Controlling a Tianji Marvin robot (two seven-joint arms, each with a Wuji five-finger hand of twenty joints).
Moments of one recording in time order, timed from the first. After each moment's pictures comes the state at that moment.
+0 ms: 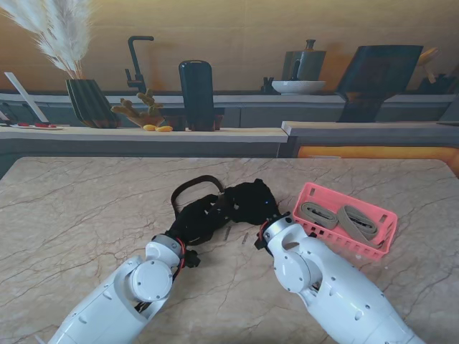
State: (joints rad) left arm 1.38 -1.22 -0.93 -1.37 0.33 -0.10 0.25; right arm -1.32 -1.16 0.89 -1.47 -0.79 -0.02 -0.30; left_hand 0.81 -0.27 0.33 -0.05 0.43 0.16 0.64 0.52 0.79 0.17 0.67 0.67 0.84 0.27 0.99 0.78 0.45 0.35 1.42 0.70; right_hand 0.62 -0.52 0.75 -0.23 0.91 -0.02 1.01 0.52 1.01 0.21 0.79 0.46 0.77 0.23 0.92 0.70 0.35 0.33 1.08 0.57
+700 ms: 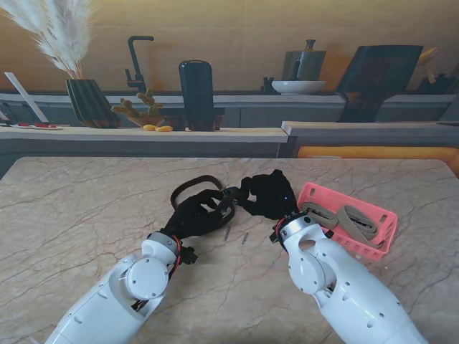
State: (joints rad) left arm 1.39 -1.22 -0.97 -1.39 0.29 -0.12 0.24; right arm -1.39 -1.14 1.00 -1.51 -0.89 -0.05 -0.38; left_hand 0.81 -0.30 0.30 -0.05 0.44 0.06 0.60 0.56 0.67 0.19 0.53 0.57 0.71 0.29 0.82 0.78 0.32 0.35 1.28 0.67; right_hand 0.62 -0.52 0.74 -0.23 0.88 -0.08 0.99 0.53 1.01 0.14 0.78 0.45 0.80 0.17 0.89 0.67 0.35 0.30 1.08 0.57
